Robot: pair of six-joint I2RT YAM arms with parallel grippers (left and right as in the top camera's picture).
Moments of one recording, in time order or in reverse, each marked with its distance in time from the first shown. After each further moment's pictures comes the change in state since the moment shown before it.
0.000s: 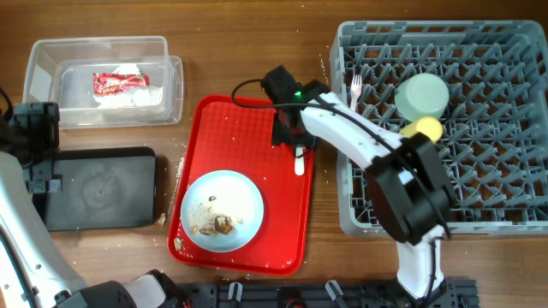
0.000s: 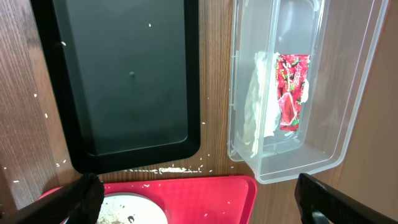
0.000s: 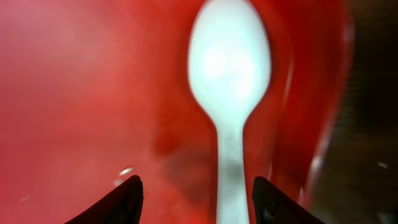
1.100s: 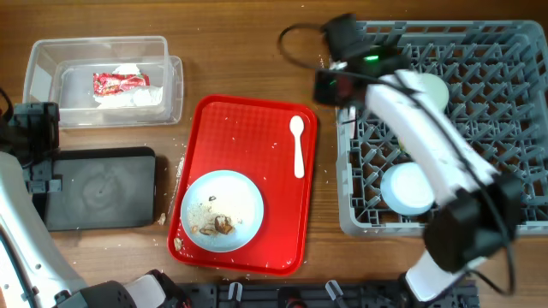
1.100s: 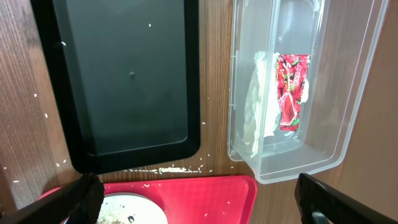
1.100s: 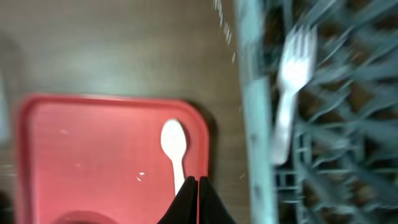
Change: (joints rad) left arm 0.000 0.000 0.000 0.000 0.000 0.000; right arm -0.240 -0.315 0.130 -0.128 -0.036 -0.219
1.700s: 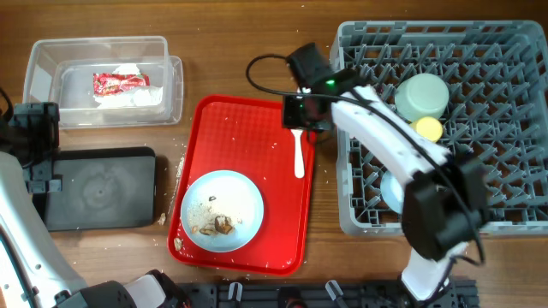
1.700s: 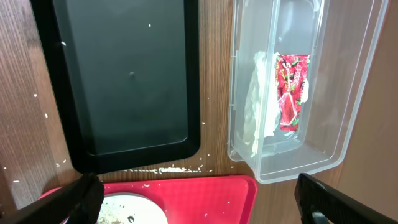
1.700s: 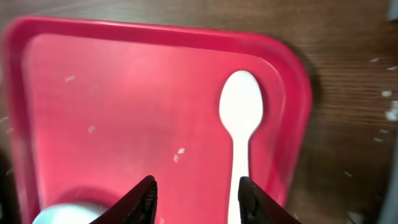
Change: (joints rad) left arm 0.000 0.000 0.000 0.000 0.000 0.000; right arm 0.151 0.155 -0.153 0.194 -0.107 0.114
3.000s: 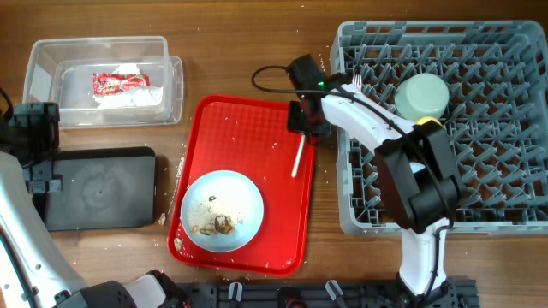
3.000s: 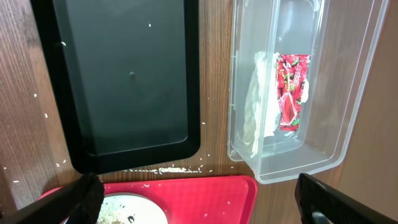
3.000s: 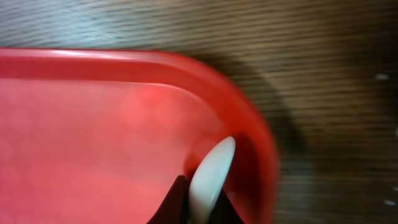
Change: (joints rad) left arm 0.000 0.000 0.000 0.000 0.000 0.000; right arm -0.047 0.167 -0.012 0.052 0.060 0.005
